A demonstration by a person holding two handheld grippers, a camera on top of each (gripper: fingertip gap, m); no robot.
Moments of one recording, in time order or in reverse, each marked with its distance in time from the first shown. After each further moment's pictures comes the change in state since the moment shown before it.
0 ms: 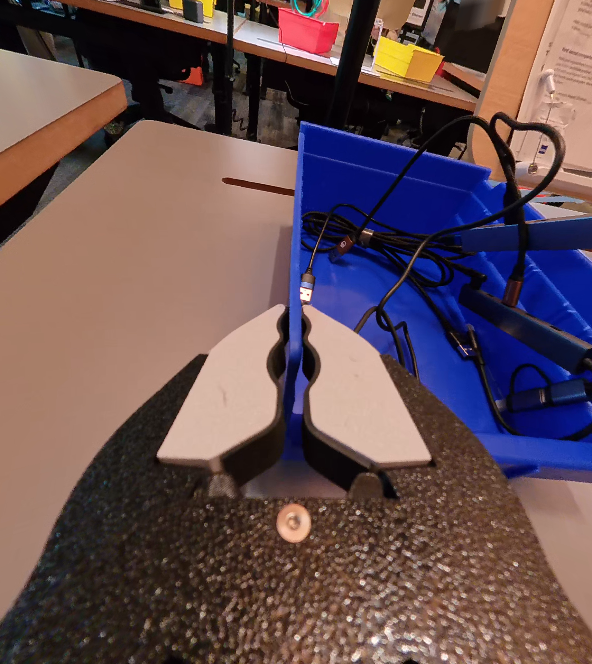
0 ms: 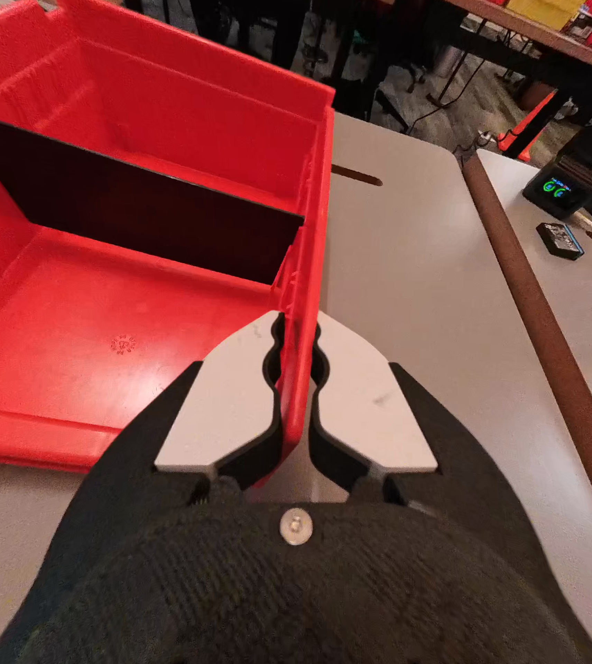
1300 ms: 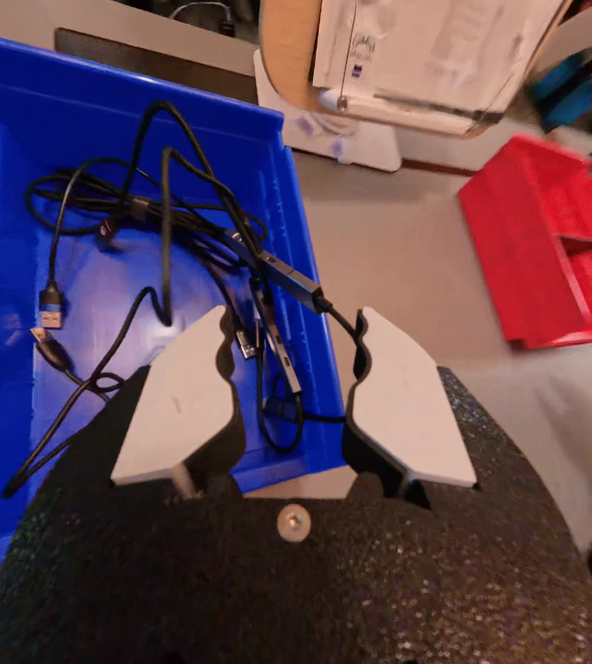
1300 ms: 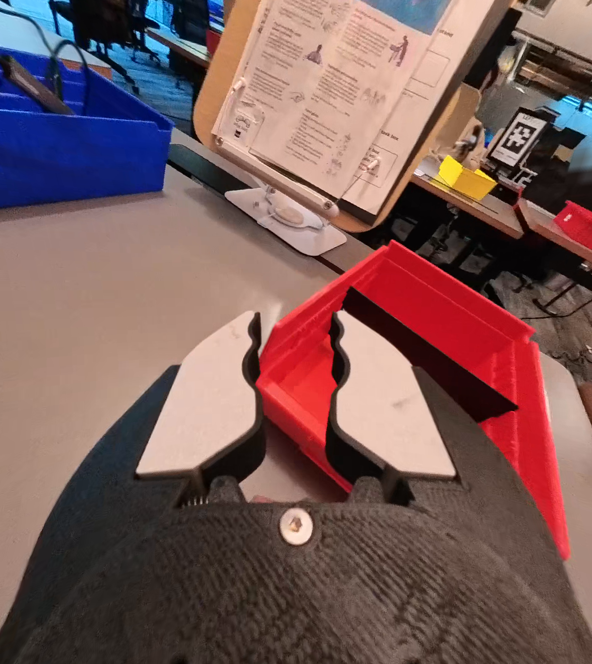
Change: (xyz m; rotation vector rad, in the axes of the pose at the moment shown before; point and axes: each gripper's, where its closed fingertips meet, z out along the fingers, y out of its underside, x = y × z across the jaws) left arm 0.181 -0.038 0.030 -0.459 0.251 -0.042; right arm -0.128 -0.077 -0.076 0.388 -0.392 -0.241
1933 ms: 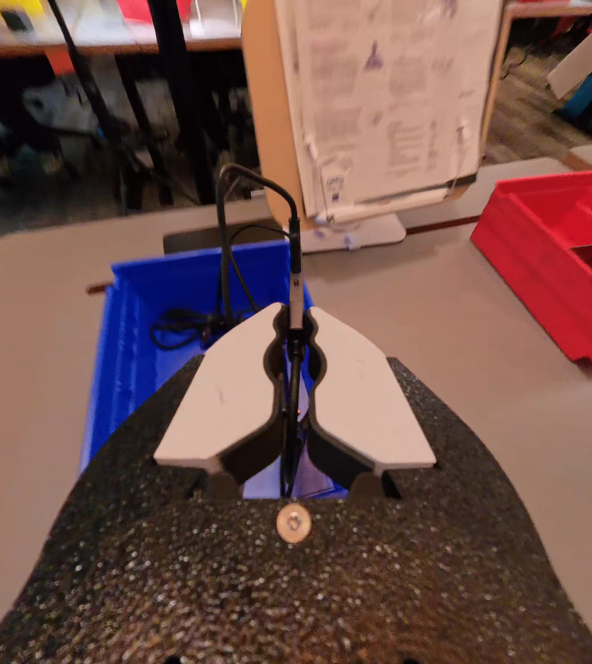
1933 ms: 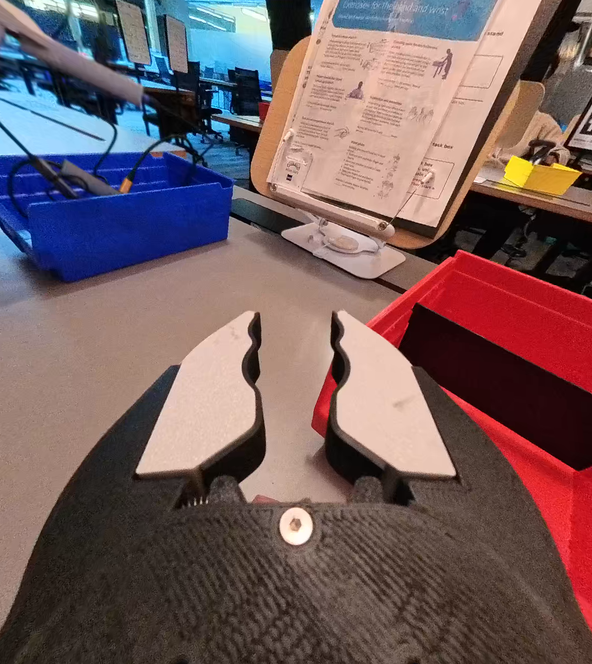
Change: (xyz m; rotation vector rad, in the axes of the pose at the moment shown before) left arm 0.023 -0.058 -0.064 0.282 -0.111 0.314; right arm -0.031 -0.012 0.009 0.107 -0.141 0.187
